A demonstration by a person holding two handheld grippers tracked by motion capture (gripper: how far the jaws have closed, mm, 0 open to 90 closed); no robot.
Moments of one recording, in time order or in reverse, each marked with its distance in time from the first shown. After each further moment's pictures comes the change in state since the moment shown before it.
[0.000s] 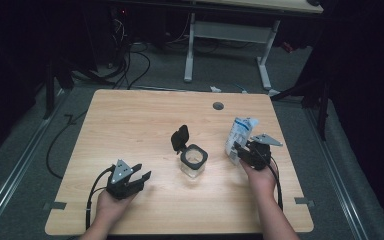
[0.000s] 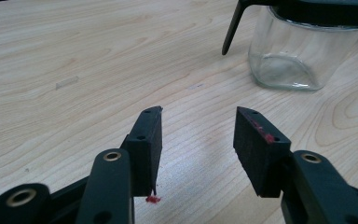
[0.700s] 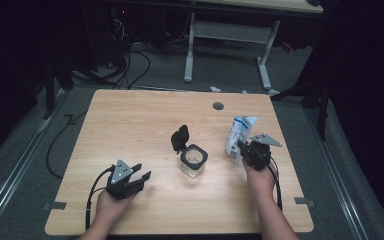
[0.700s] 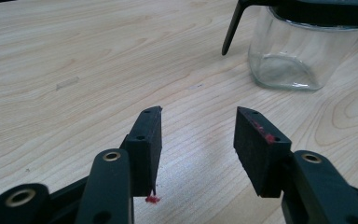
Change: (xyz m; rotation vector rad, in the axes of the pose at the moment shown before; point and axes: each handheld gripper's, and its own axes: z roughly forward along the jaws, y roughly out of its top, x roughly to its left) left arm 0.000 0.000 0.000 -0.002 -0.001 0.001; right arm 0.005 0.002 -0.003 -0.012 -0.035 -0.009
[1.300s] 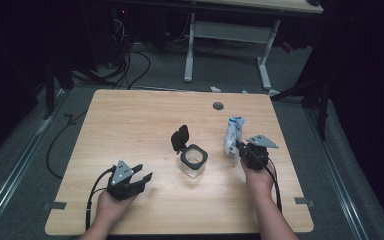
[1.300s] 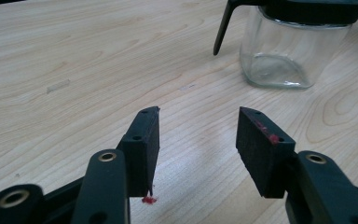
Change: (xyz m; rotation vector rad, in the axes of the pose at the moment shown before) left arm -0.002 -0.001 0.000 -0.007 -0.029 0.018; right arm 0.009 -0.001 -0.002 -0.014 0.024 -0.068
